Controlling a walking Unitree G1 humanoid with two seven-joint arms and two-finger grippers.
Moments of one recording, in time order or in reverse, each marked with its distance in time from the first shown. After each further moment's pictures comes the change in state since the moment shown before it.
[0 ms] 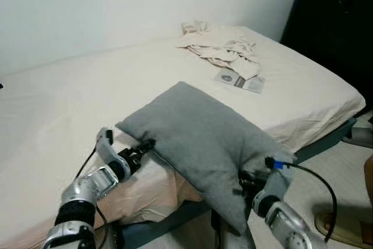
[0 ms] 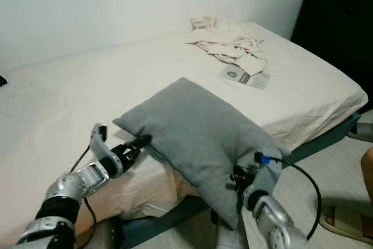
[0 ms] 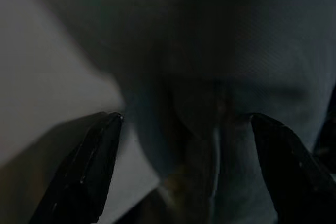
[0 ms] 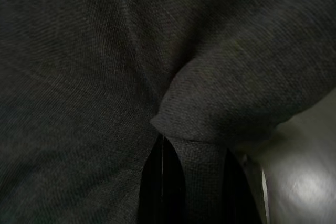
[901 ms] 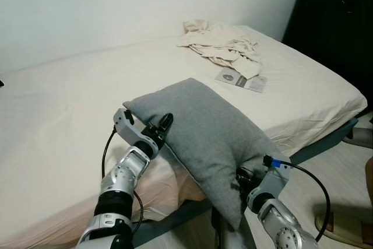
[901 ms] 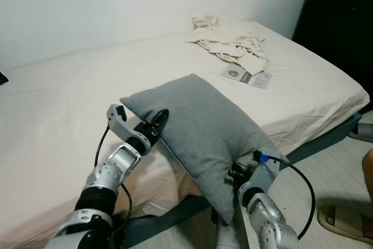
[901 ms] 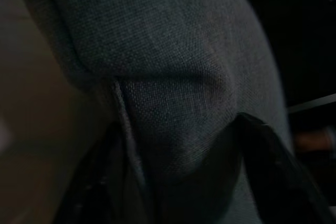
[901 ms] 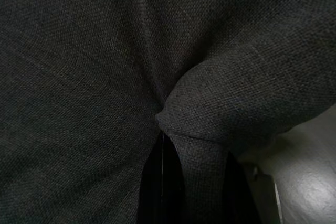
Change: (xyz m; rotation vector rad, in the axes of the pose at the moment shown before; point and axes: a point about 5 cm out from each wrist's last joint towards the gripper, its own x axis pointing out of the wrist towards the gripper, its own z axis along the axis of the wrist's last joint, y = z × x) left arm 0.048 -0.063 -0.029 0.236 -0.202 -0.030; right arm 0.014 0.016 0.002 0.011 -0.034 0.020
